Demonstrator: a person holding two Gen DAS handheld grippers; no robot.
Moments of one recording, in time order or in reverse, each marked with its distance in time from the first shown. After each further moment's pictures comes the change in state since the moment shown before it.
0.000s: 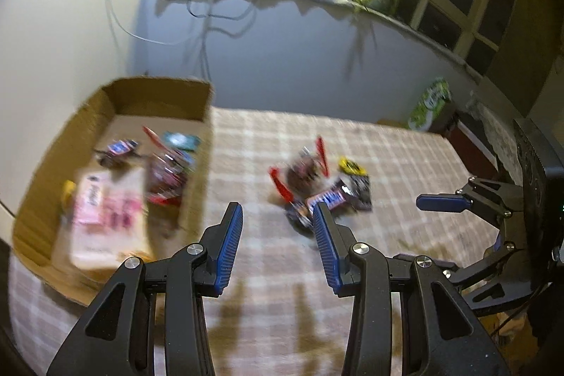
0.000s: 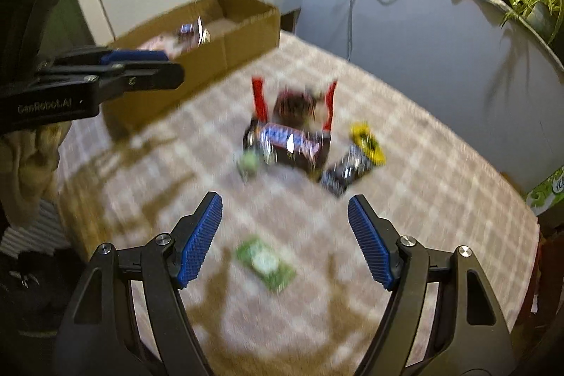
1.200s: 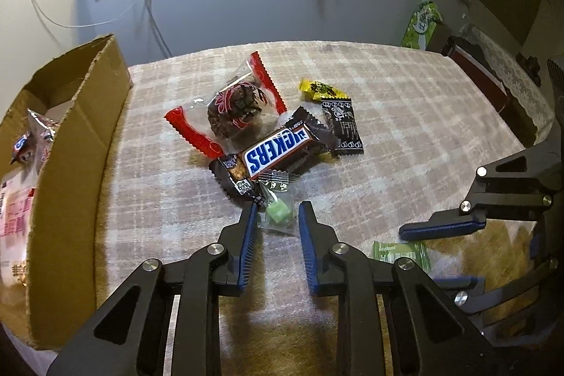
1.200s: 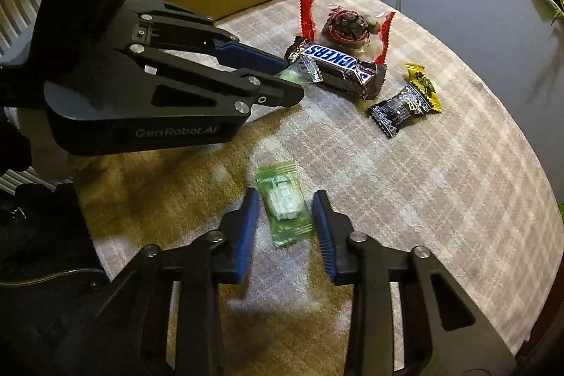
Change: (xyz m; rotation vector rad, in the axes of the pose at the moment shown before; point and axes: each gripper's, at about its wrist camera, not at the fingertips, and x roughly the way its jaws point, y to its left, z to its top) left arm 0.080 -0.052 -0.023 0.186 0.180 0.022; right arm 0.033 0.011 -0.029 -0.128 0.128 0.125
